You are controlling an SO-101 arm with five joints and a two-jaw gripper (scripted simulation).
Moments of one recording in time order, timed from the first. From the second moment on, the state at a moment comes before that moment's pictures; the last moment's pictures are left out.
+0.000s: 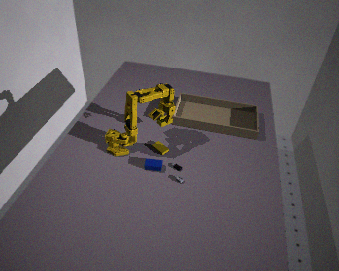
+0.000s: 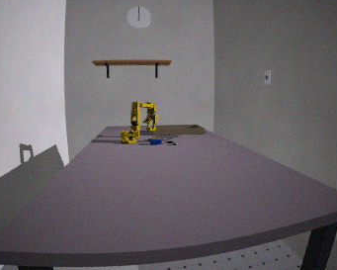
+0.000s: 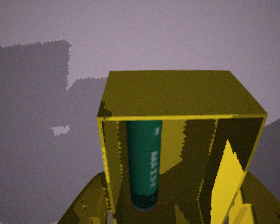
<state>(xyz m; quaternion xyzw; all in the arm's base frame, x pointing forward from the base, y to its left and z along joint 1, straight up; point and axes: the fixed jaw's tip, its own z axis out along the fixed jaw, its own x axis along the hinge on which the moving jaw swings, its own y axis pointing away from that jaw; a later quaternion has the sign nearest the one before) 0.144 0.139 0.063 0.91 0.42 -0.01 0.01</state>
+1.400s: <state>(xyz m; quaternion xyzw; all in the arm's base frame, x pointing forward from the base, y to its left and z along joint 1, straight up) 0.144 0.140 0.066 0.91 0.42 -0.01 0.01</state>
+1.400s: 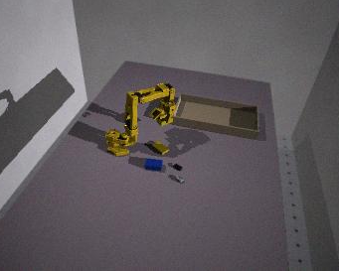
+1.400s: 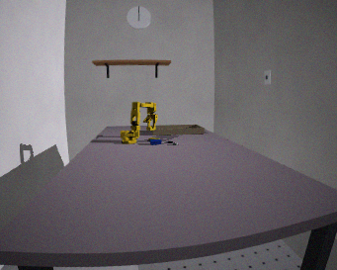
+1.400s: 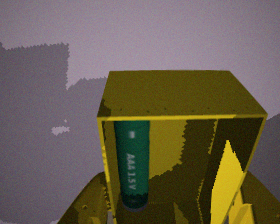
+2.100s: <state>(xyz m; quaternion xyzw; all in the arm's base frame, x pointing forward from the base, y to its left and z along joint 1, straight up) 0.146 0.142 0.066 0.91 0.42 -0.01 0.00</state>
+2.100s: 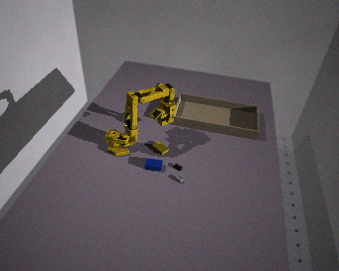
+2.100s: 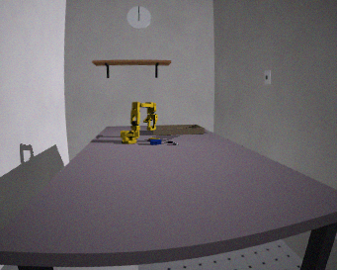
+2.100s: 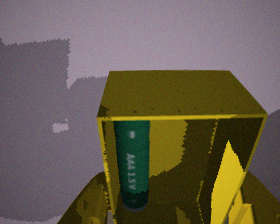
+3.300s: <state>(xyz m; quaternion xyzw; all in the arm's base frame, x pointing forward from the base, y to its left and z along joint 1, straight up) 0.180 0.178 0.073 0.90 0.41 0.14 -0.06</state>
